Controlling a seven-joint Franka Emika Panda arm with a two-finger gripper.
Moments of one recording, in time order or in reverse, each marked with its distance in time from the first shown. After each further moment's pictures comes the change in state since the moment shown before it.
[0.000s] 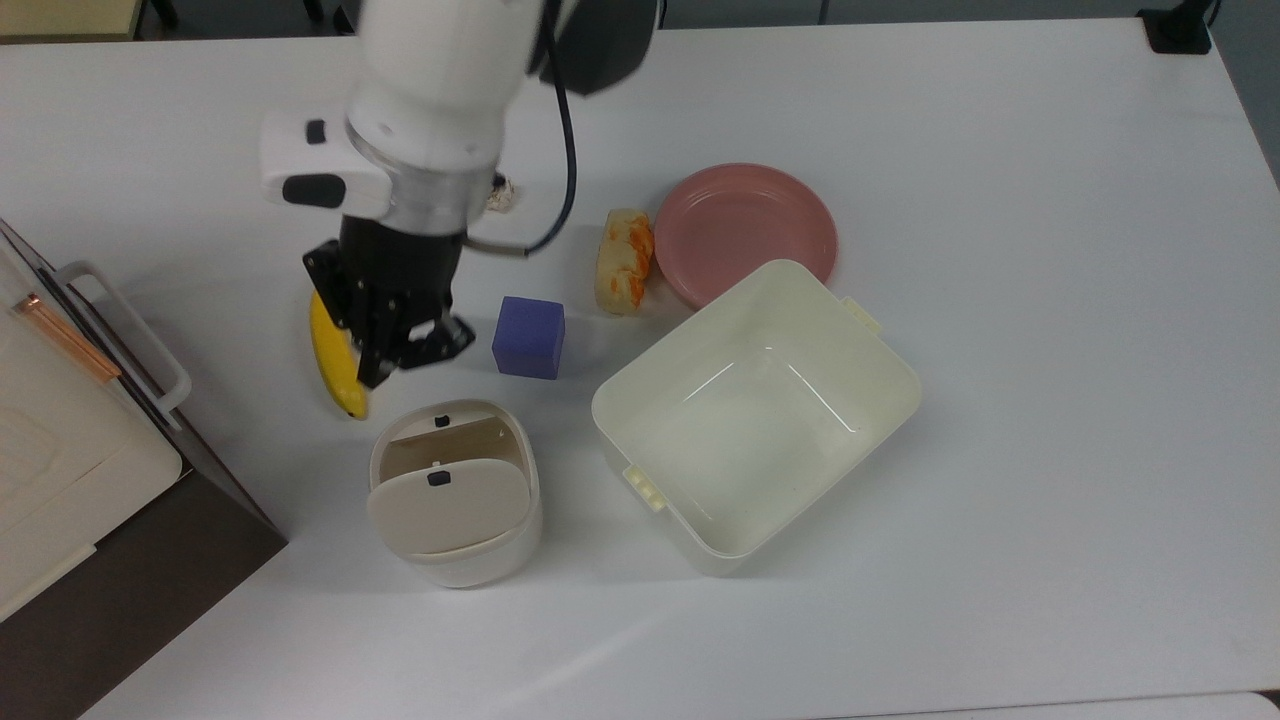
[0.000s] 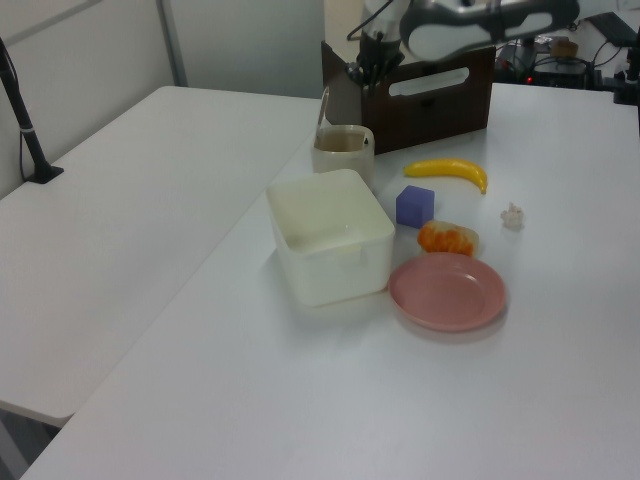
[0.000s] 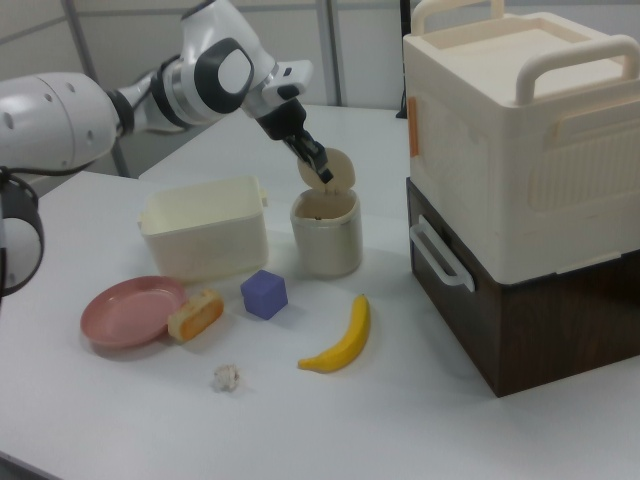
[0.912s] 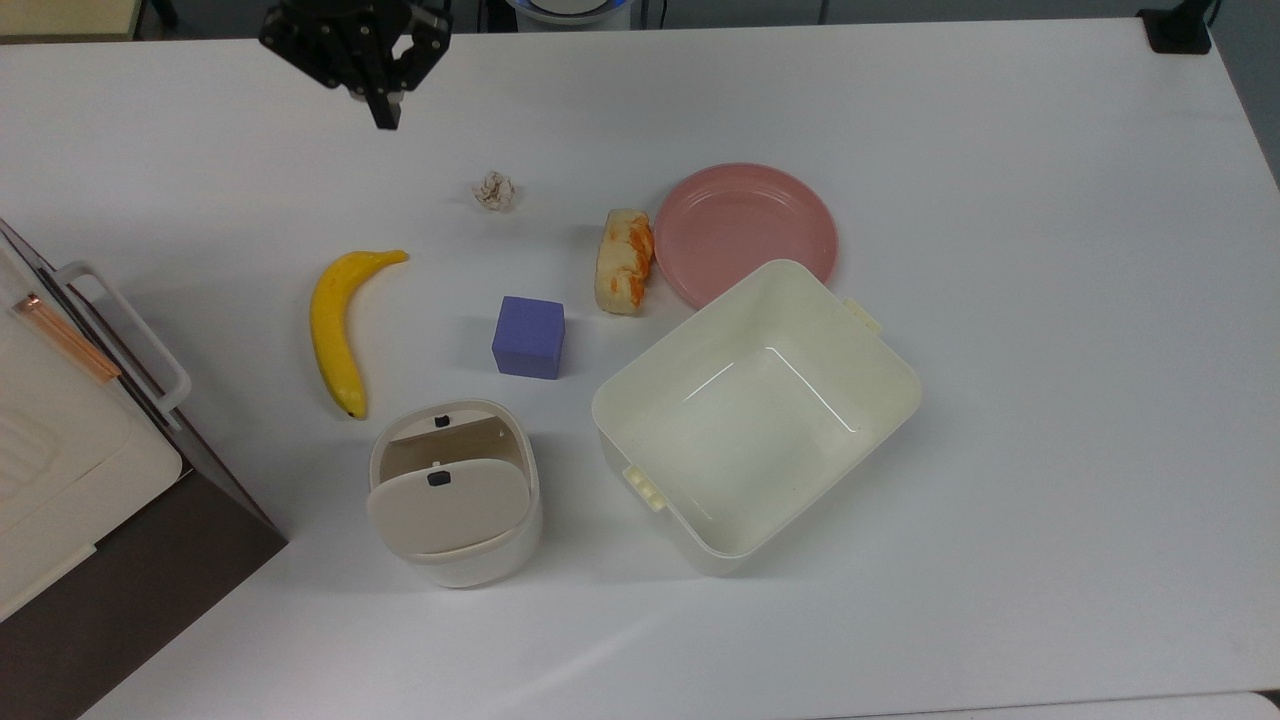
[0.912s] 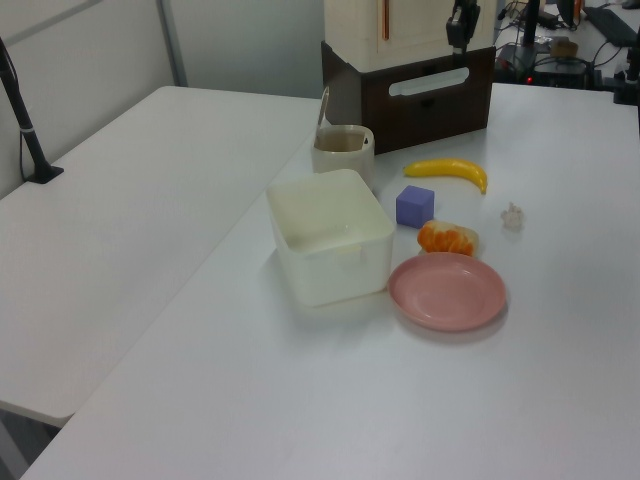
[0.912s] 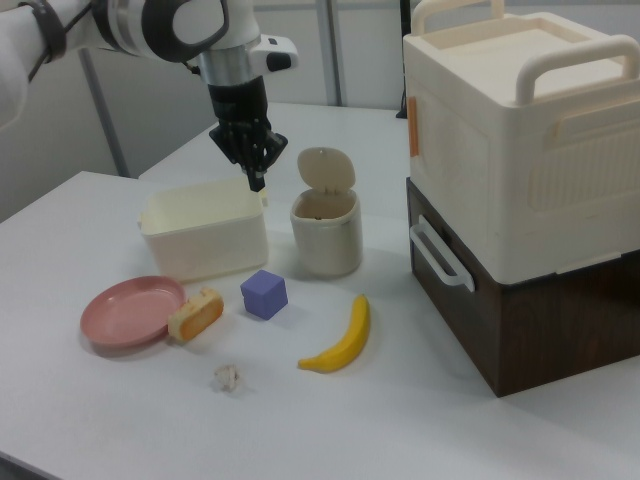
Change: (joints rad) arm -0.110 -0.358 0.001 -0.207 0.348 -0.427 -0.706
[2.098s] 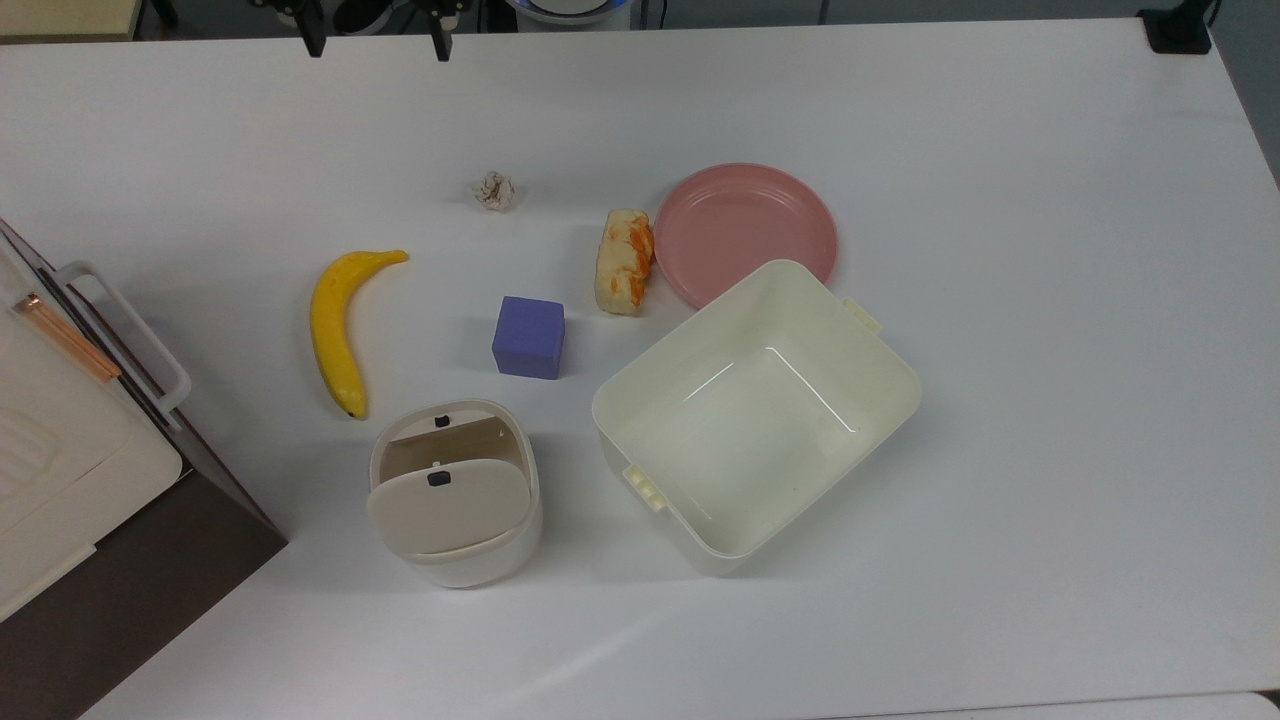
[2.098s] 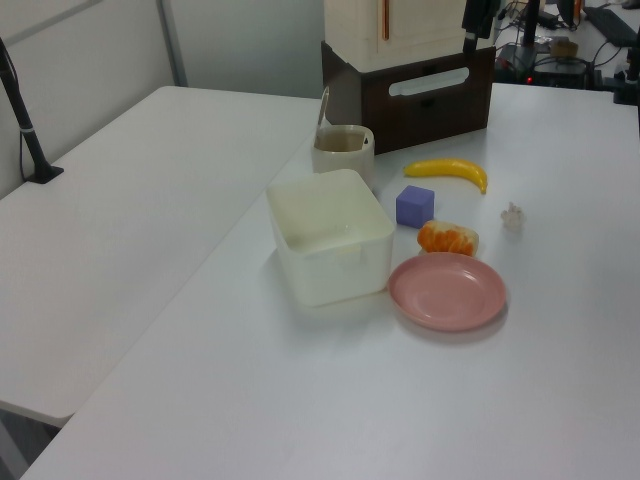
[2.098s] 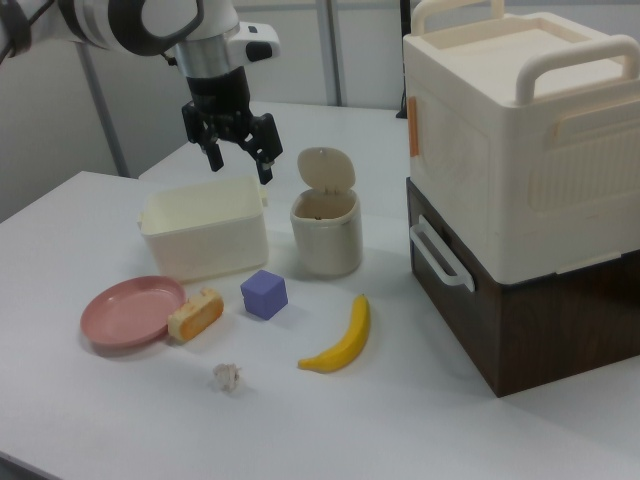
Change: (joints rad) arm 0.004 -0.121 -0.008 -0.104 0.002 0.026 0.000
